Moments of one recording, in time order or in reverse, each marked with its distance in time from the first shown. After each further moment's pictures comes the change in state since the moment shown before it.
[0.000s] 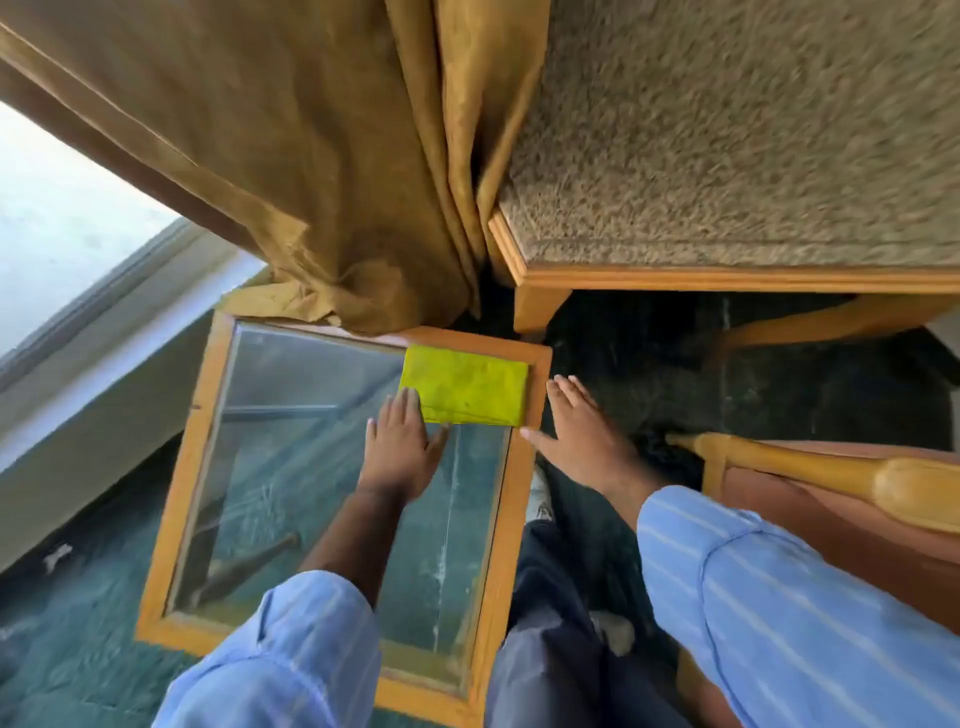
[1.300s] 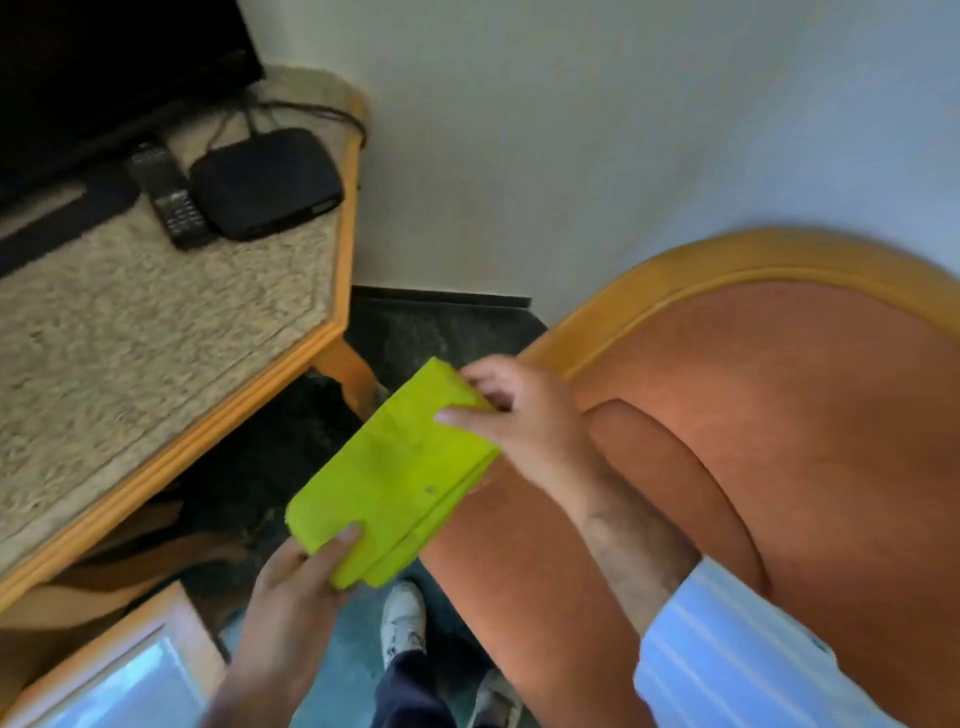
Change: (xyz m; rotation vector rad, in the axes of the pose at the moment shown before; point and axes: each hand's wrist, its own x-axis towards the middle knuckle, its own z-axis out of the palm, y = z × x) left_hand -0.159 0.377 0.065 -1.111 -0.632 0.186; right_hand -0.323 0.264 -0.209 1.008 0.927 0.307
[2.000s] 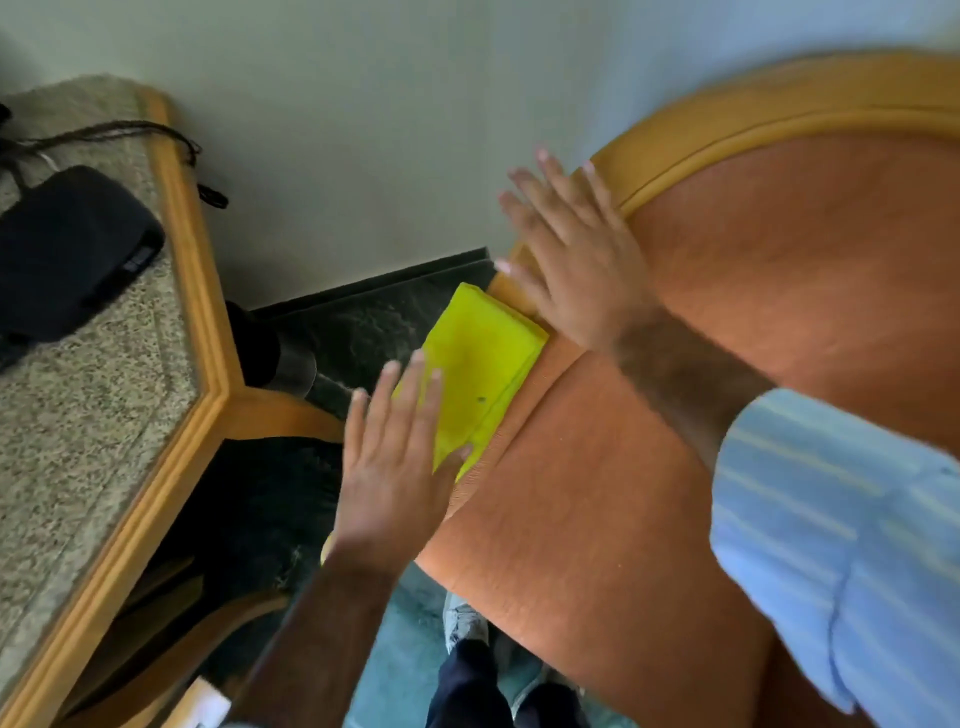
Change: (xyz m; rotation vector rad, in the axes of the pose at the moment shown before) left_hand 0.132 -0.016 0.141 1.795 -0.279 1.127; right_hand 0.101 0.114 -0.149 -1.175 0.436 -0.361
